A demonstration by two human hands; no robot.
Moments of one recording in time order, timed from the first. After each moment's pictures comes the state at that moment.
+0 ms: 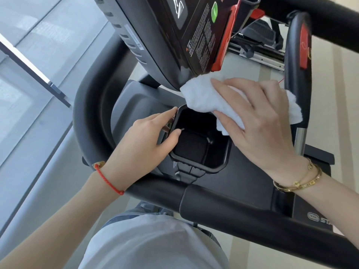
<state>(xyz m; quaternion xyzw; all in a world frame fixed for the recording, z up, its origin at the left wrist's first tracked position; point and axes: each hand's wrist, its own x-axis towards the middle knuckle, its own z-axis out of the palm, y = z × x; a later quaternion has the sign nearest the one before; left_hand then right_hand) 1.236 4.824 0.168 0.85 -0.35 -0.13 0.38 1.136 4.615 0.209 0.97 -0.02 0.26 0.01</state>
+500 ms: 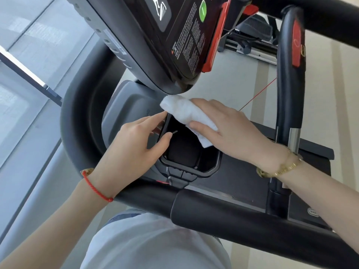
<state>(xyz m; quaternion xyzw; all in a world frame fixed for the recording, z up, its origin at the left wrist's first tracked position) 1.238 4.822 0.164 0.85 -0.36 -0.12 0.37 1.152 4.611 0.196 0.97 -0.08 -0.07 -0.22</state>
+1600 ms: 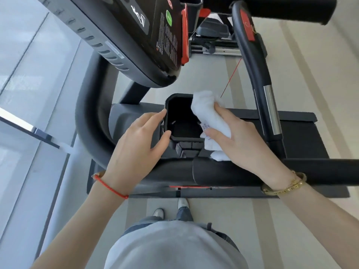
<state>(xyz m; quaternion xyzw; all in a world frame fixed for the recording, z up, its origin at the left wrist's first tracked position) 1.237 4.857 0.168 0.82 -0.48 -0.09 0.31 1.073 4.696 0.203 0.87 -0.34 0.06 -0.36</state>
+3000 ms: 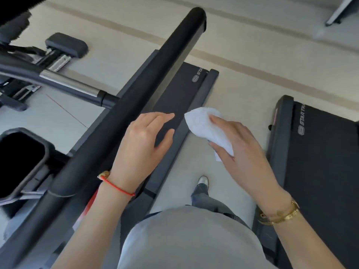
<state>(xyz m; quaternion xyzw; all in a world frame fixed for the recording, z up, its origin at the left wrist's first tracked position) 1.039 4.791 0.159 0.39 -0.86 -0.17 0.27 0.833 4.903 0.161 0.61 -0.74 0.26 -0.13</state>
